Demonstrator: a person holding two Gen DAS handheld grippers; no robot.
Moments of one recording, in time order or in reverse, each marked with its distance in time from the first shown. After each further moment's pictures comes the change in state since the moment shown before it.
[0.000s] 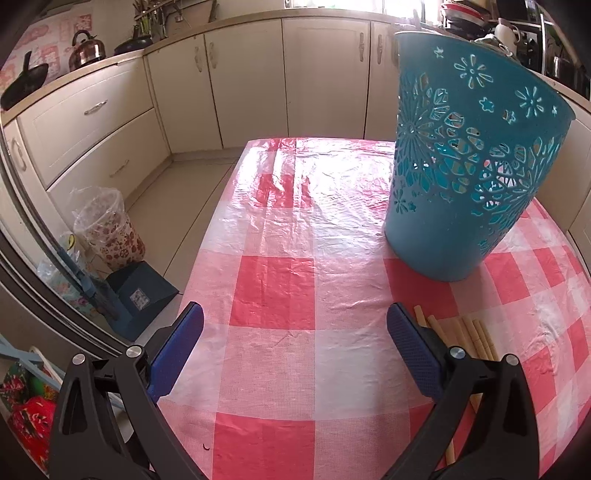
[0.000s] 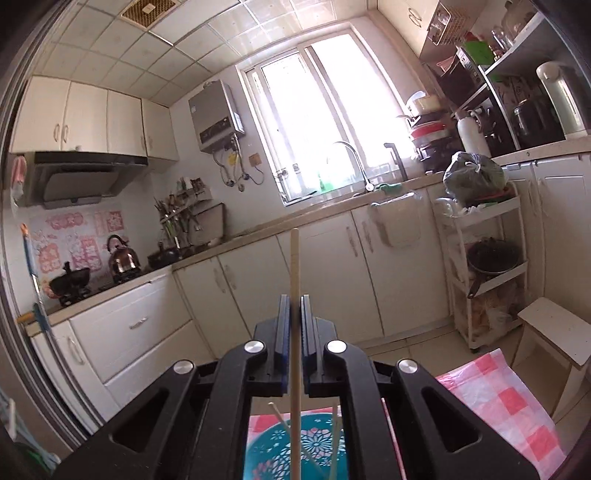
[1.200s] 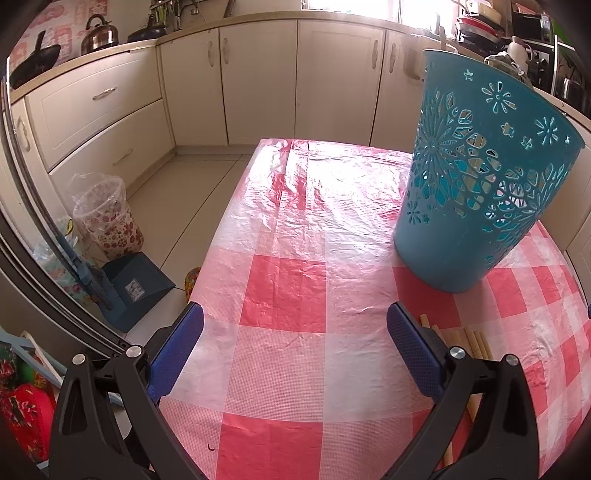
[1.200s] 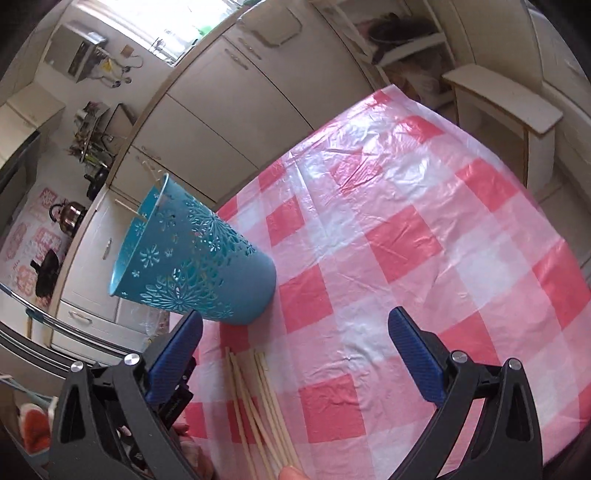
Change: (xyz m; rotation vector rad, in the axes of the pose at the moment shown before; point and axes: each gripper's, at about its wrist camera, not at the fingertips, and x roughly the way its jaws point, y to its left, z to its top) left arm 0.003 0.012 -0.001 -0.058 -0.004 -0.005; right arm -0.070 -0.155 -0.113 0.518 0.695 -0.072
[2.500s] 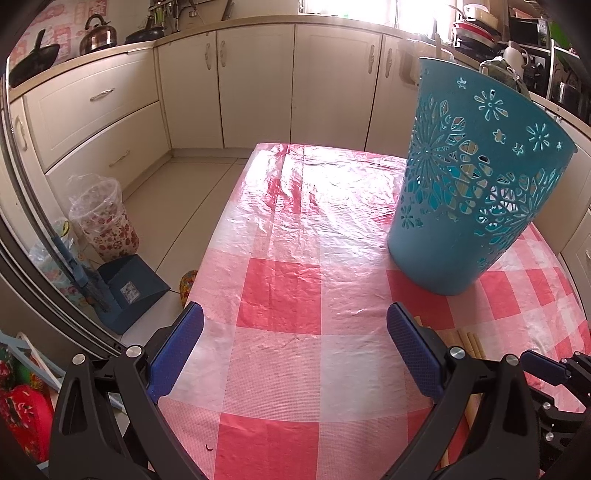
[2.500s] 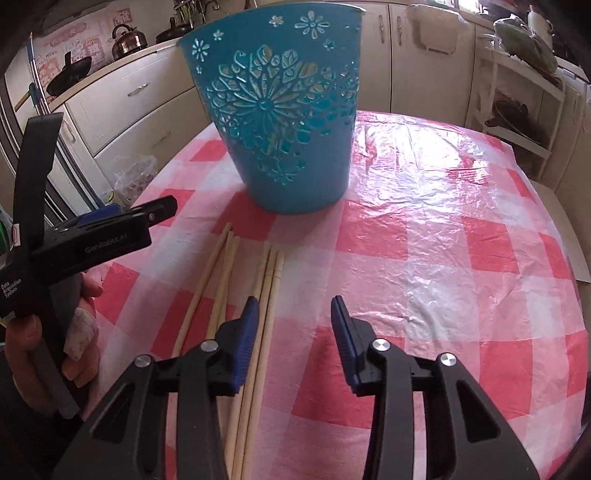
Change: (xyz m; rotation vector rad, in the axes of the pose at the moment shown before) left arm -0.006 0.000 -0.002 -0.004 -0.019 -0.027; right arm 0.073 0.060 -0.098 -0.741 0.101 -0.178
